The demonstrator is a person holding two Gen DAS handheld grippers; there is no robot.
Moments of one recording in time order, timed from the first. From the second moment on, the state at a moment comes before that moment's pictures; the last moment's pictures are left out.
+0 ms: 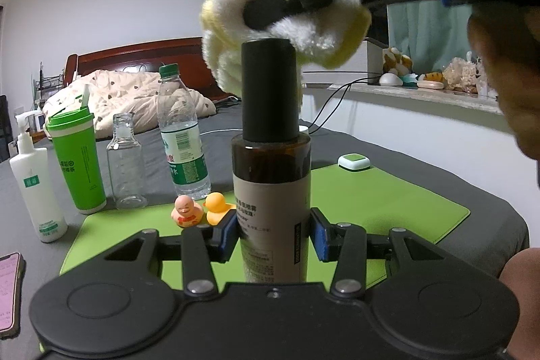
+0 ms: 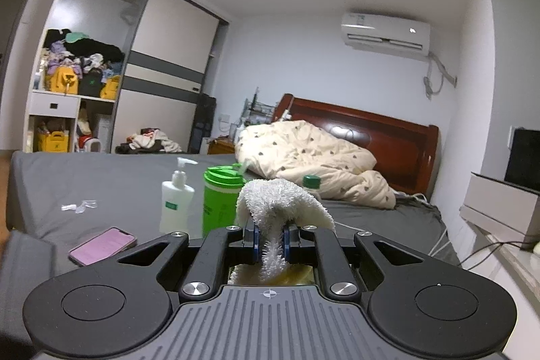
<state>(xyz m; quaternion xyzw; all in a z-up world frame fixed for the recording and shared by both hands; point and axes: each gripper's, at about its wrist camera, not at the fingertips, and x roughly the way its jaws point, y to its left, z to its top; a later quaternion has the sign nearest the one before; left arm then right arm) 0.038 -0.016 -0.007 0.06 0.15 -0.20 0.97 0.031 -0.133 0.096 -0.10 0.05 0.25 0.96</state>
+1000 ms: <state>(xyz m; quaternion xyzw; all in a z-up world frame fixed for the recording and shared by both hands) 0.042 -0.013 -0.007 0.07 0.16 -0.21 0.96 0.021 -0.160 0.056 -0.14 0.11 0.28 0.94</state>
